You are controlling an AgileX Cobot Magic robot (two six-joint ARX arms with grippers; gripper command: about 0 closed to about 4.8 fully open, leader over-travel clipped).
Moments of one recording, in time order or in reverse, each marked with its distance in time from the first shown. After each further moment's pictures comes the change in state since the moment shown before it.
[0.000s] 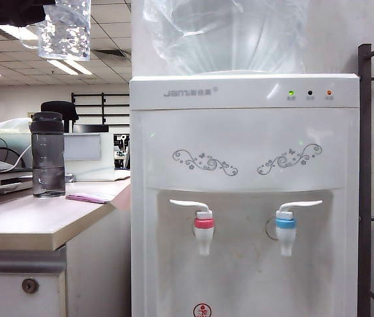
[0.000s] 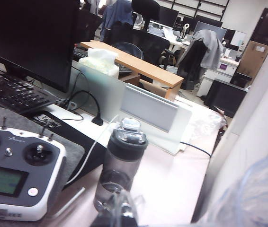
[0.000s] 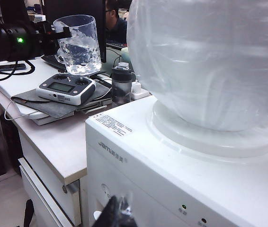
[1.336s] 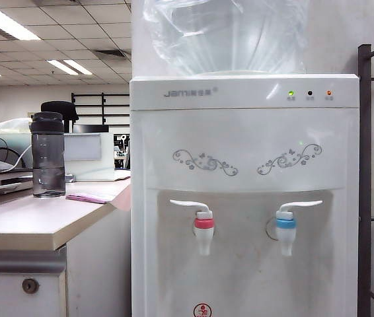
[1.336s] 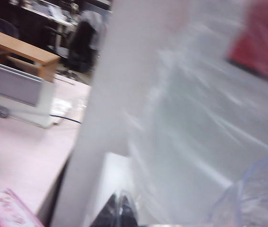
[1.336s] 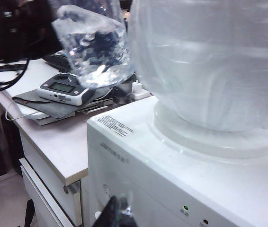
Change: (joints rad) left arm -0.453 0.014 0.077 0.045 -0.023 0.010; right arm 0.002 0.000 0.001 0.000 0.003 0.000
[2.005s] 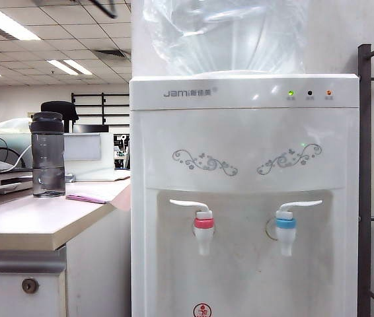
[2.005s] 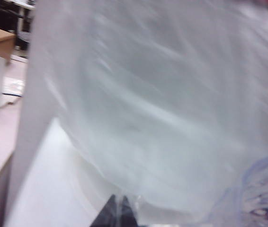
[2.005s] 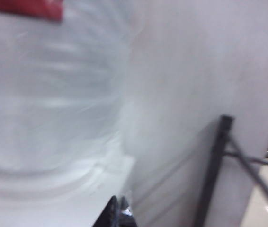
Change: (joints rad) left arm -0.128 0.120 0.000 0.104 -0.001 0.000; right arm -0.165 0.105 0.000 0.304 0.369 -0.075
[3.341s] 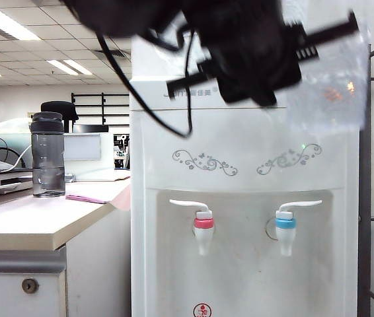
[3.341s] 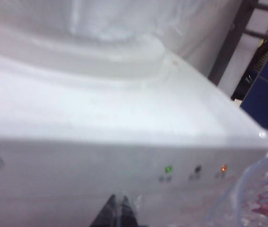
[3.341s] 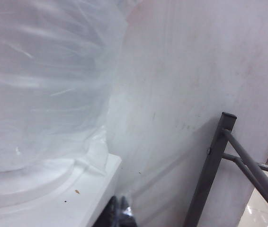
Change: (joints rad) left arm -0.144 0.396 0.000 0.225 0.022 -0.061; right arm 0.000 0.283 0.000 0.285 0.051 -0.062
